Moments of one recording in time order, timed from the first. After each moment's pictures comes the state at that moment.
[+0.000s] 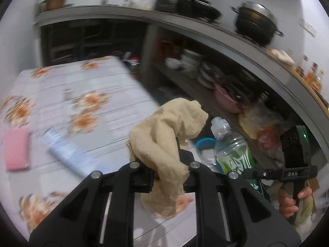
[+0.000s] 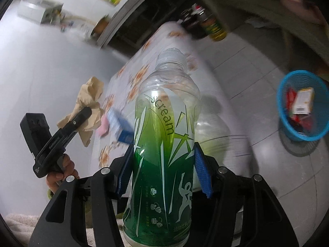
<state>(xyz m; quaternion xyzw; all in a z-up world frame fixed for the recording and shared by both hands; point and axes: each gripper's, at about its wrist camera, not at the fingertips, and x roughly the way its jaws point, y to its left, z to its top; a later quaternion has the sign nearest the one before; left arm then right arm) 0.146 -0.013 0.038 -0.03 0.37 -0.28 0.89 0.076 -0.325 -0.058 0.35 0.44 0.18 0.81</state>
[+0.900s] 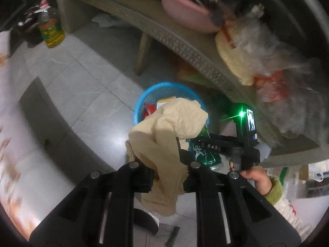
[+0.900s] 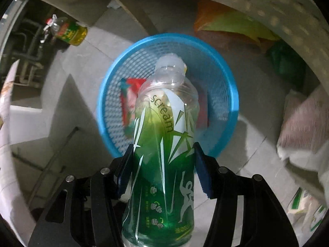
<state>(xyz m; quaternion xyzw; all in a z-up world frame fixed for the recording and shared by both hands) 0.279 -0.373 -0.132 0.12 0.60 -0.38 0.70 0.157 -0.548 -0.312 0.36 0.59 -0.15 0.71</state>
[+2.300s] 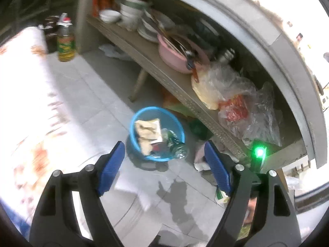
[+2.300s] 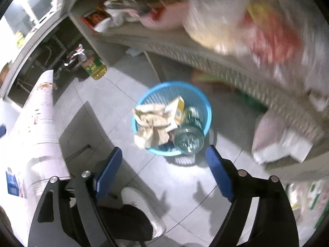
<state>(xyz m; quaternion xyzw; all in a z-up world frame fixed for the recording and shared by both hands) 0.196 -0.205 -0.002 -0.02 0.50 -0.40 0.77 0.047 -0.458 -0.143 0.27 0.44 -0.22 0.83</state>
